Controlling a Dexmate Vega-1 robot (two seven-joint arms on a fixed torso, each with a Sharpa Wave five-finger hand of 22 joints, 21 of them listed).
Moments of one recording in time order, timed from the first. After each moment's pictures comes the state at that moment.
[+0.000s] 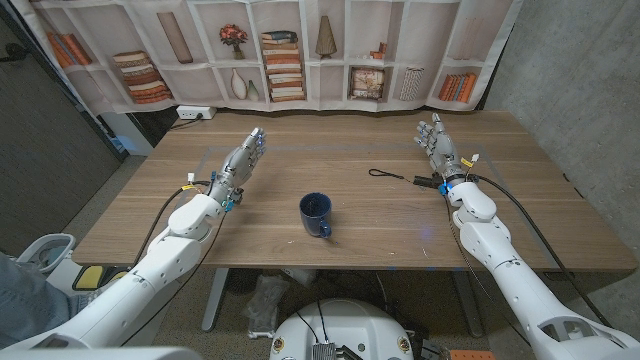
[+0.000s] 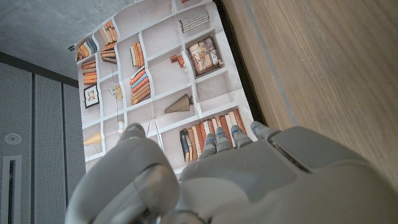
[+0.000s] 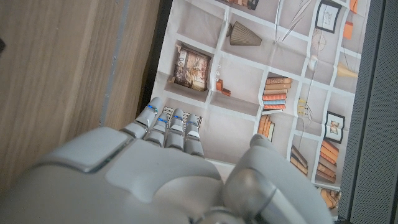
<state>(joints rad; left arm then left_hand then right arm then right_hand) 1.01 0.64 0.31 -1.46 -0.67 -0.37 -0.12 0.42 -0.02 0.10 0.06 0.30 -0.09 0.01 0.20 0.18 -0.06 -0.05 0.21 0.18 -0.12 -0.03 0.19 0.18 -0.15 -0.03 0.20 0.18 -0.92 -0.31 -0.12 -1.33 0.45 0.28 0.11 0.21 -0.02 0.15 0.07 0.26 0.19 0.06 0.19 0.18 0.18 0.09 0.21 0.18 0.06 0.03 0.20 0.18 0.04 -0.03 0.53 0.17</state>
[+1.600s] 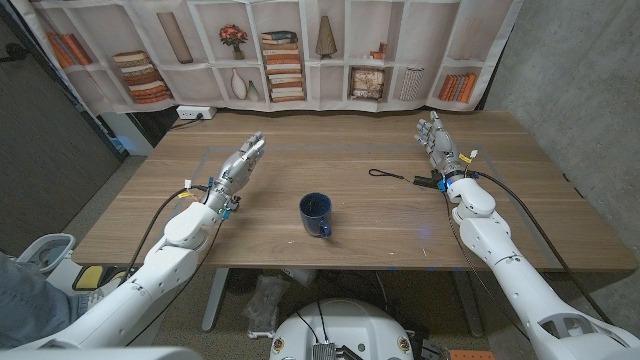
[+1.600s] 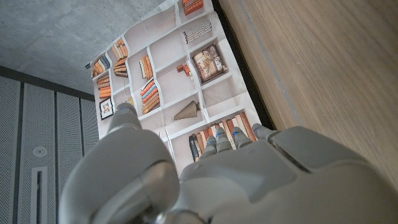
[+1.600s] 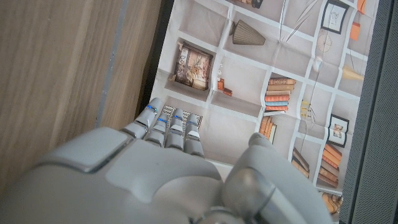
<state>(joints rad) 1.04 0.66 0.32 -1.42 -0.62 -0.49 -0.16 0.57 -0.09 0.09 -0.05 0.31 -0.14 0.02 0.19 0.18 -0.09 -0.04 0.20 0.19 -0.14 -0.01 0.18 0.18 -0.17 0.00 0.19 0.18 -0.91 -0.31 -0.13 -1.35 0.43 0.25 0.08 0.22 -0.01 0.16 0.07 0.26 0.19 0.06 0.19 0.18 0.18 0.09 0.21 0.18 0.06 0.03 0.20 0.18 0.04 -0.03 0.52 0.17</state>
